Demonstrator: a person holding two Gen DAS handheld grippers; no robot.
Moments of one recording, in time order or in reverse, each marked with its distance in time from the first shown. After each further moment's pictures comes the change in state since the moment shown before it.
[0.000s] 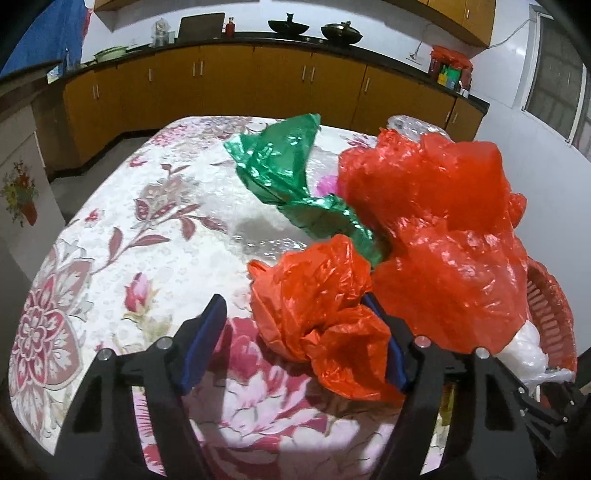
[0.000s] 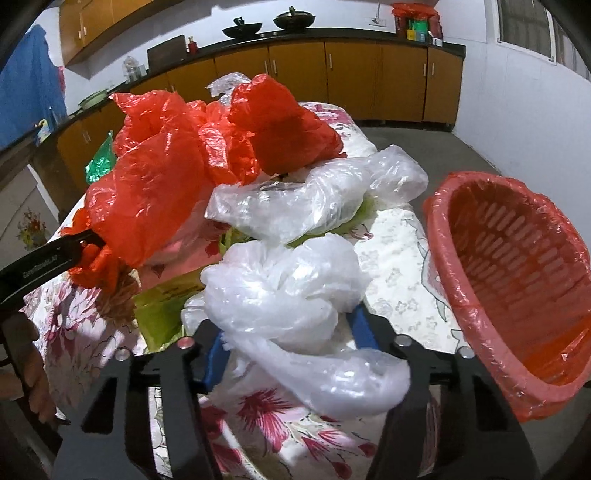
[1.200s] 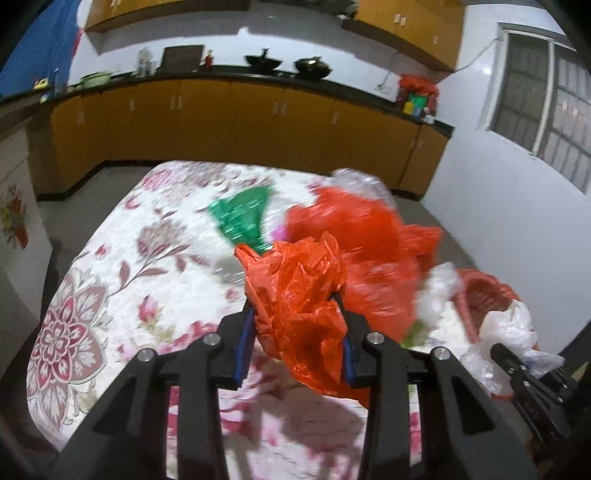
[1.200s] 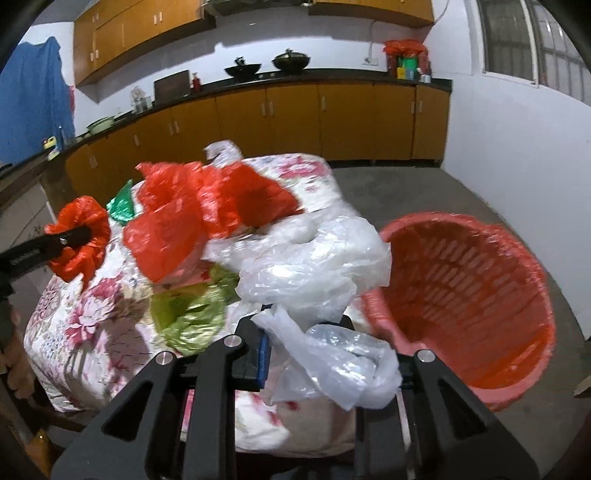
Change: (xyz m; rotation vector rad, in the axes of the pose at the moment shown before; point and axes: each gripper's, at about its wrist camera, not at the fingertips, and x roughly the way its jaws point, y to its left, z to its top) left arm -0.090 -0.022 0.004 0.046 -0.139 -0.116; right arm -0.078 -0.039 -0.002 -0.006 -0.163 -0.033
